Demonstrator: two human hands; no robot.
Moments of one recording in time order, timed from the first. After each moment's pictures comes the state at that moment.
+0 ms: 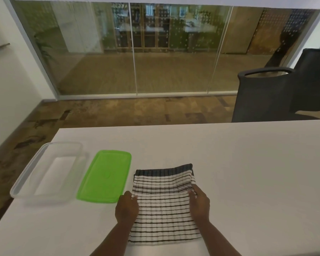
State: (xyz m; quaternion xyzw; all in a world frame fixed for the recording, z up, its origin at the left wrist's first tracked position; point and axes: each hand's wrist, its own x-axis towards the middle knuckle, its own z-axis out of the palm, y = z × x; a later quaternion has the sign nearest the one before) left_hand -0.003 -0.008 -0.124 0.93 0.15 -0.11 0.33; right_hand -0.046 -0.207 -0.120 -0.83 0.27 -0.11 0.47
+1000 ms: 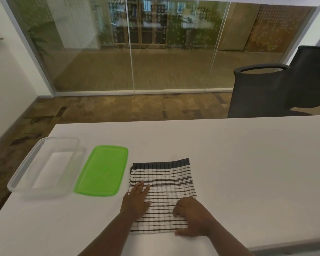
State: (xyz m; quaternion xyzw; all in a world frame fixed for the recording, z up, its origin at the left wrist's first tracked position) left_hand -0.007 -0.017 -0.133 0.95 -0.17 -0.24 0.08; right_hand -0.080 -0.233 -0.121 -0.96 -0.22 0.11 0.14
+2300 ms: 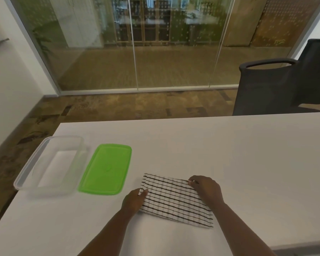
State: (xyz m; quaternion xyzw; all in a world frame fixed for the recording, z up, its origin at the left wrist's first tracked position) left_hand -0.002 -0.012 -0.128 0.88 0.11 -0.25 0.39; right_hand -0.035 -0.253 -0.100 -0.96 0.11 0.04 0.25
